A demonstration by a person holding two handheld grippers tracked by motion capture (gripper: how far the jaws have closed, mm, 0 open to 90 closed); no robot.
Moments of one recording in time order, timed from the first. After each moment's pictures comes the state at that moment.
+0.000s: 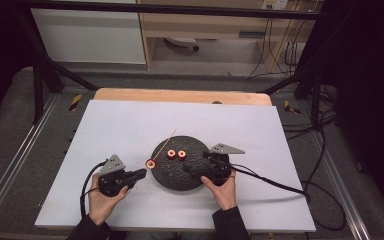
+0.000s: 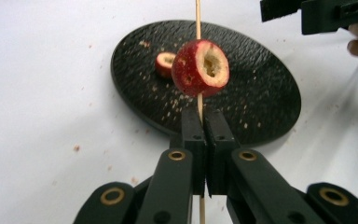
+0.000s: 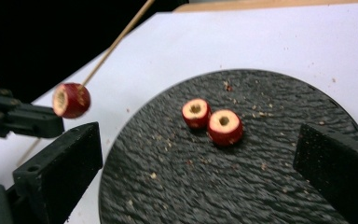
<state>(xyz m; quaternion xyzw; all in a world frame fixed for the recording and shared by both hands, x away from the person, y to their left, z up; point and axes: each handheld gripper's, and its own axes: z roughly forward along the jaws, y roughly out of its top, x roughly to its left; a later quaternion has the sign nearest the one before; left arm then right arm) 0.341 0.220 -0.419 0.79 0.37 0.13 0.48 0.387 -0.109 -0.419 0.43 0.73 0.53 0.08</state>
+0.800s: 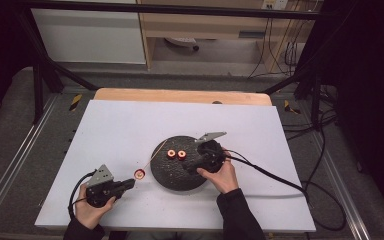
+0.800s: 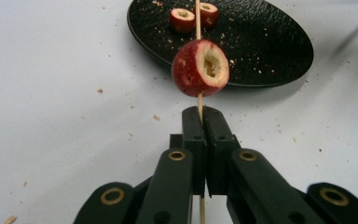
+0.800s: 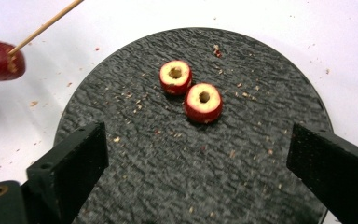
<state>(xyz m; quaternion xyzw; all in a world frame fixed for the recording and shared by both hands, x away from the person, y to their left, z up) 0.325 0.248 -0.437 0.80 0.36 0.13 0.46 0.422 -0.089 -0.398 0.37 0.84 0.38 0.09</state>
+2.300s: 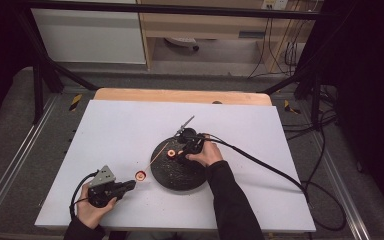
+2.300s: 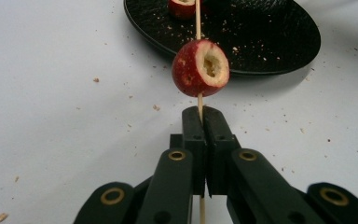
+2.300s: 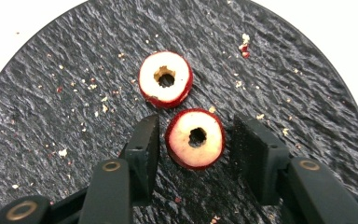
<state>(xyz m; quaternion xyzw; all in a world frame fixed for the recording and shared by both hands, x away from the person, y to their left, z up) 0.328 0.247 -0.443 0.81 0.36 0.12 0.45 0.489 -0.041 -0.416 0.27 0.93 0.24 0.04</state>
